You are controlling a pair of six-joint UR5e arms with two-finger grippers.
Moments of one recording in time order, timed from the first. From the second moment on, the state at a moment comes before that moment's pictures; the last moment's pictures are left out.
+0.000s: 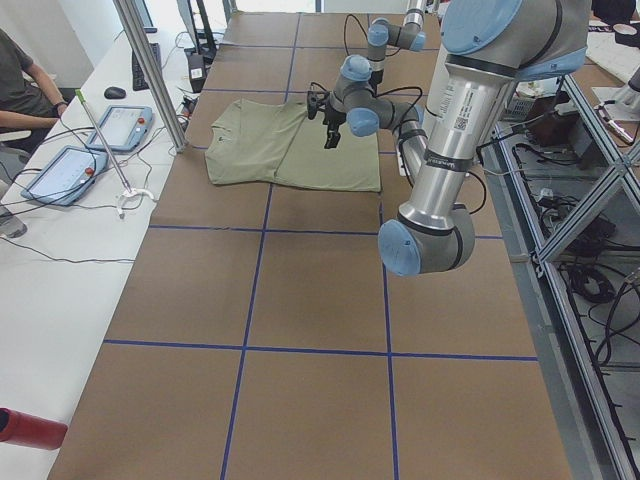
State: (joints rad) left arm -0.53 -1.95 -2.12 -1.74 -1.75 -1.42; right arm 0.23 -1.62 2.03 -1.18 1.75 1.47
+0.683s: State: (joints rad) left arm -0.53 -1.95 -2.12 -1.74 -1.75 -1.42; right arm 0.23 -1.62 2.04 -1.18 1.76 1.46
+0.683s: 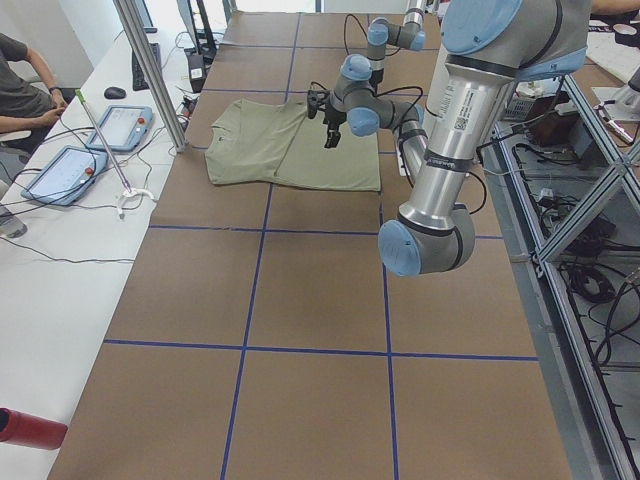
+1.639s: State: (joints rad) left arm -0.48 -1.91 -2.10 -1.75 -1.75 -1.46; right arm 0.24 -1.62 2.09 -1.18 1.75 1.47
